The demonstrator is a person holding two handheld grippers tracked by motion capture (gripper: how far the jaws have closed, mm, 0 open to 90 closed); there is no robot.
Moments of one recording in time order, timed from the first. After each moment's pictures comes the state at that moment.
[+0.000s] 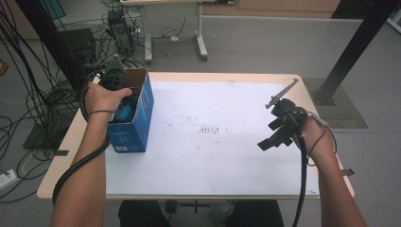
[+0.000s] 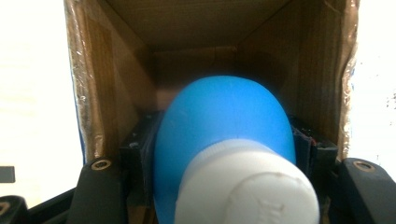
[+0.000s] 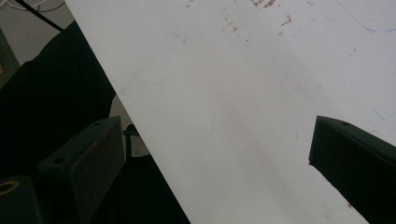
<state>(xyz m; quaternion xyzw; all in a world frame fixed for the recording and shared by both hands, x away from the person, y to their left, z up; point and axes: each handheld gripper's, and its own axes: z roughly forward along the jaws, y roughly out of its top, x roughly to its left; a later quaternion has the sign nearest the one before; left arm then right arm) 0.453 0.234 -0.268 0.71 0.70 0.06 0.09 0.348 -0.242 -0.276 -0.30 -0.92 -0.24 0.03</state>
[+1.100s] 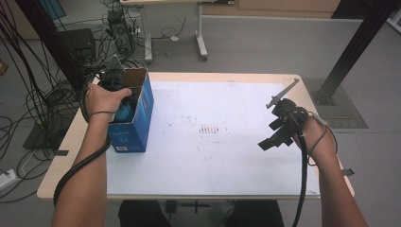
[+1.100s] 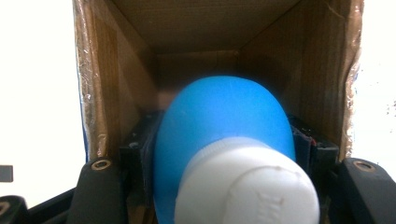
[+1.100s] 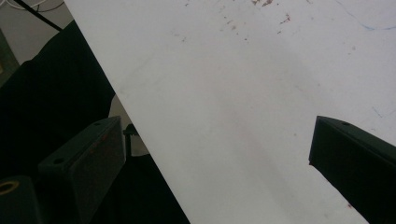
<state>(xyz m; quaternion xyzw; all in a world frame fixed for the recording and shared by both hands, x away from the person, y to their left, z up) 0.451 0.234 -0.269 0.70 0.70 0.06 0.10 0.348 -0.244 -0.277 -0.31 -0.92 -0.24 0.03</state>
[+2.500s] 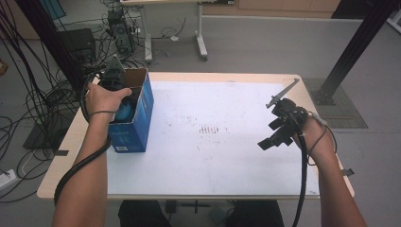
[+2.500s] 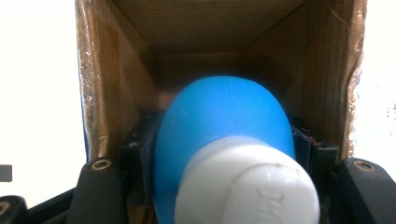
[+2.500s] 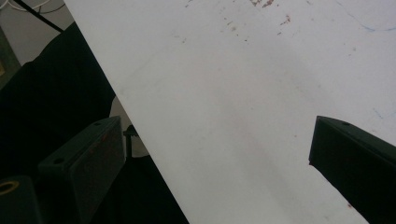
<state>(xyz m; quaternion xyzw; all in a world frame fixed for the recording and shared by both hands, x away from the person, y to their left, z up) 0.452 0.235 -0.269 0.70 0.71 0.06 0.10 0.350 -0.244 -0.278 -0.31 -0.92 -0.24 0.03</state>
